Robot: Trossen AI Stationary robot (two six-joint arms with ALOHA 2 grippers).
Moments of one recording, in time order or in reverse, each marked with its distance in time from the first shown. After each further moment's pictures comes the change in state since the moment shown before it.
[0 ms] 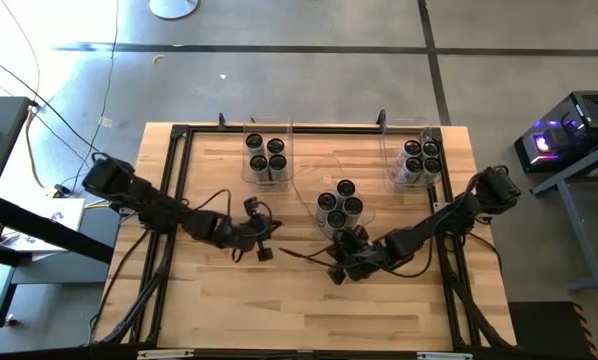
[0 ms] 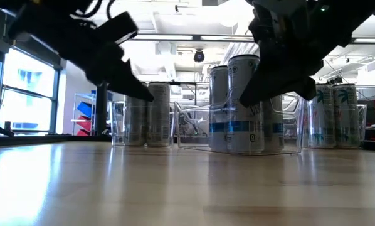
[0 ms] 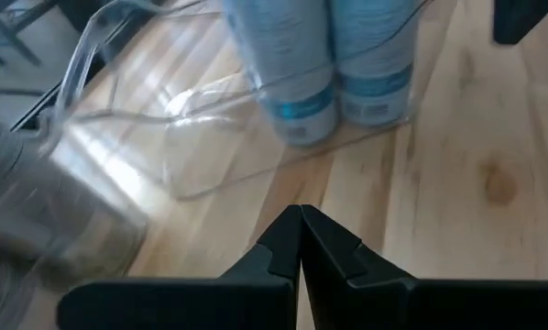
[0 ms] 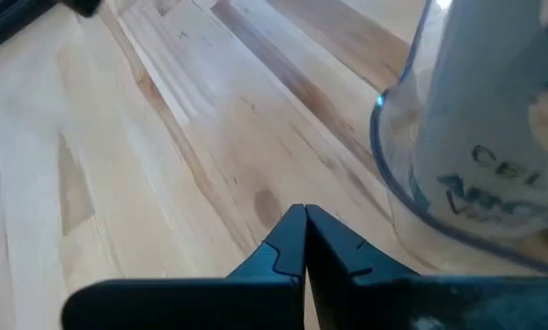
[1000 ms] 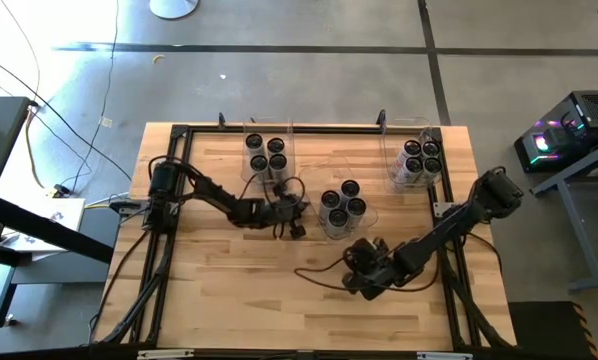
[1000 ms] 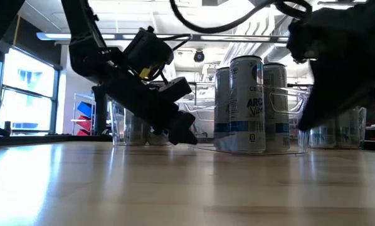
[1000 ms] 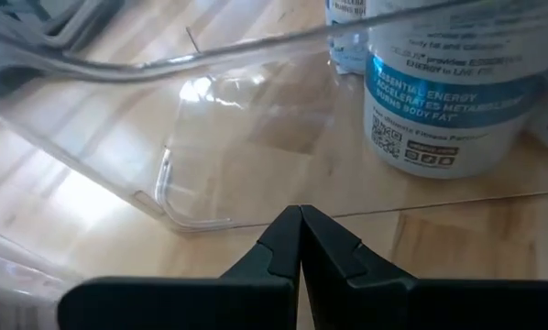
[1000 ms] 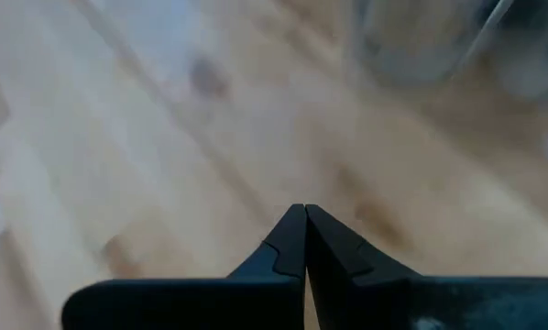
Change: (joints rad) left arm 0.333 0.478 0.176 0.385 0.160 0.134; right arm 0.146 0.005 -0.001 -0.283 -0.032 0.304
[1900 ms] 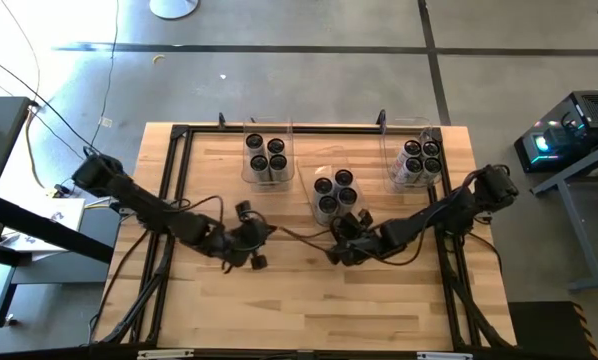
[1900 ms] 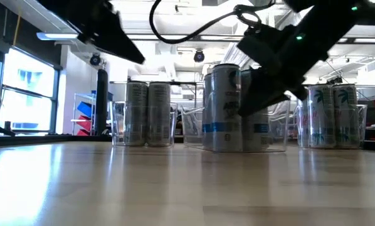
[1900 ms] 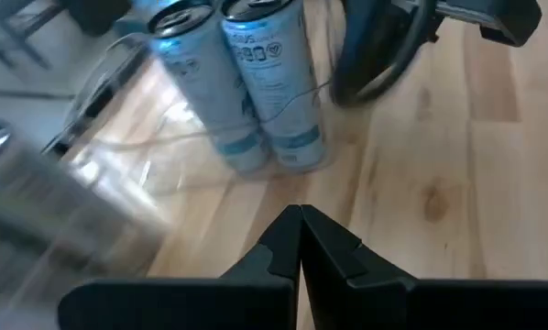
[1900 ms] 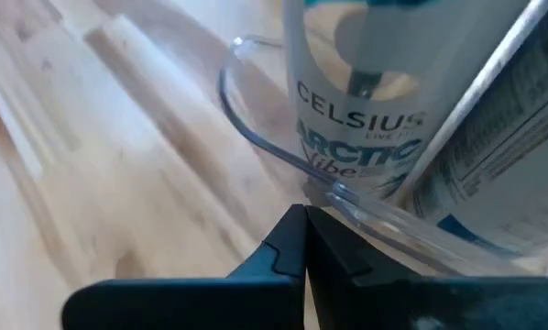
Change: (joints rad) left arm -0.453 -0.571 0.001 -0.723 -0.255 -0.231; right arm -0.242 0.002 0.000 0.153 0.151 -0.343
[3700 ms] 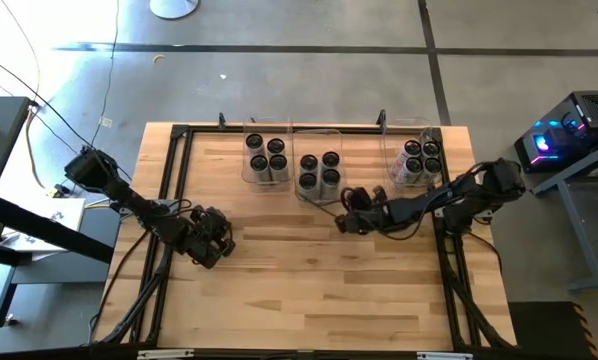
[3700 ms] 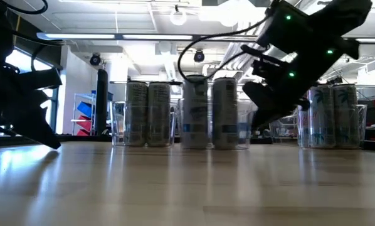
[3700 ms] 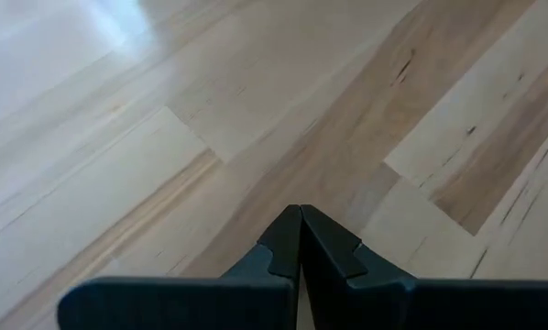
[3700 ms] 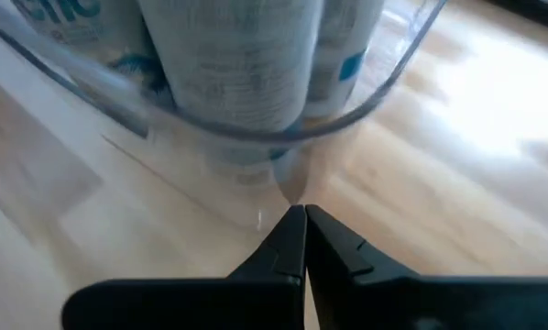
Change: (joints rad) left arm -0.135 -0.140 -0.506 -0.234 0.006 -0.992; right arm -0.226 -0.092 -0.205 0.067 0.071 -0.113
